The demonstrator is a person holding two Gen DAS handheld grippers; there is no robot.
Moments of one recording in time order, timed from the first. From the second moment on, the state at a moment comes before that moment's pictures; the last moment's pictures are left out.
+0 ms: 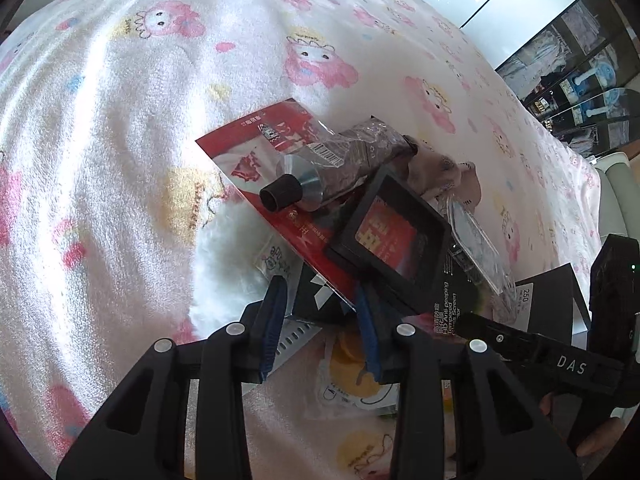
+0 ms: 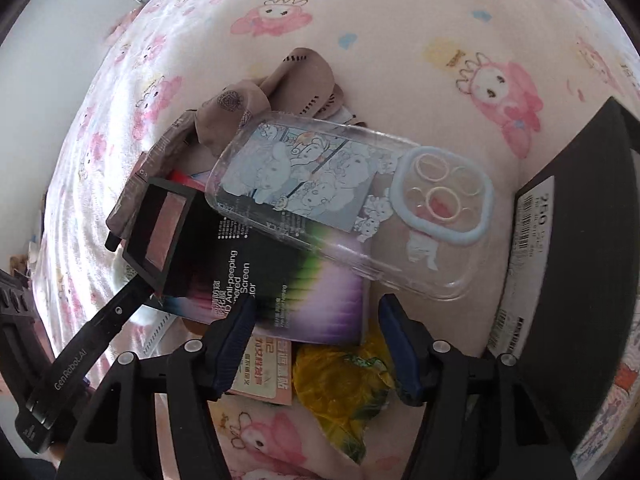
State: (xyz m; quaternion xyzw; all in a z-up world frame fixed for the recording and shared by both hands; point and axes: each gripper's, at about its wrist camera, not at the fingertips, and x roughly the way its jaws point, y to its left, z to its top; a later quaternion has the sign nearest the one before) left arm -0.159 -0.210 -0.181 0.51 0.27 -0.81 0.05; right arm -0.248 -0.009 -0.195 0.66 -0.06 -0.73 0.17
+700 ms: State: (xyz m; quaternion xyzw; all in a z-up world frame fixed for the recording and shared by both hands) left arm -0.065 -0.209 -0.114 0.48 0.29 -0.83 0.02; right arm -0.158 0.029 -0.104 0.59 -0.09 -0.76 0.26
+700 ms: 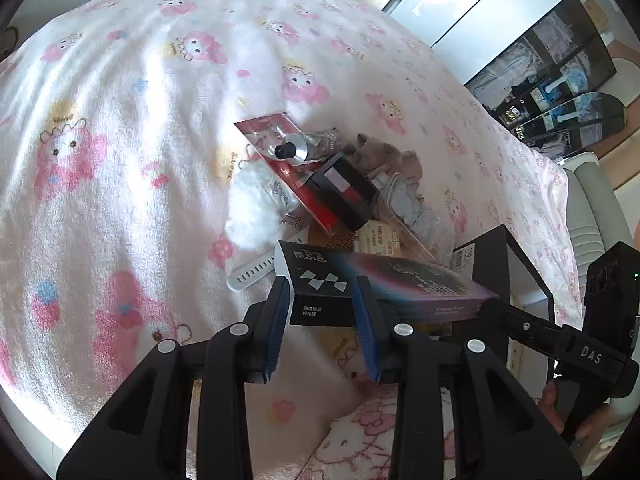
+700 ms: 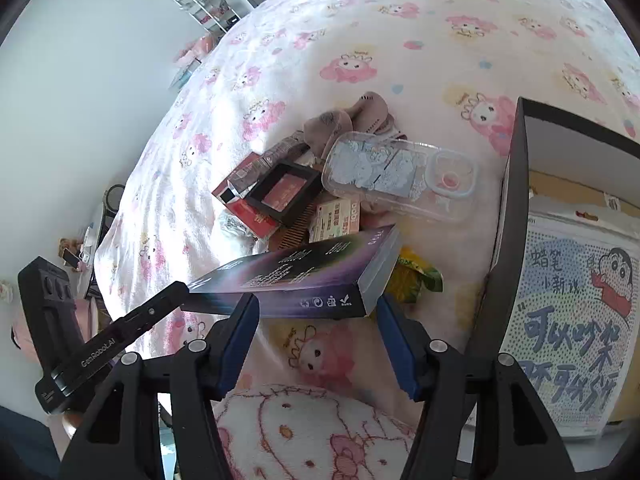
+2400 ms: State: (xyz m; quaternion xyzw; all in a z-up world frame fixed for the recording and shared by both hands) left arm -0.155 -0.135 -0.089 0.45 0.34 -0.82 -0.09; right arm -0.158 -0.008 -0.112 0.47 0.09 -0.84 0.25
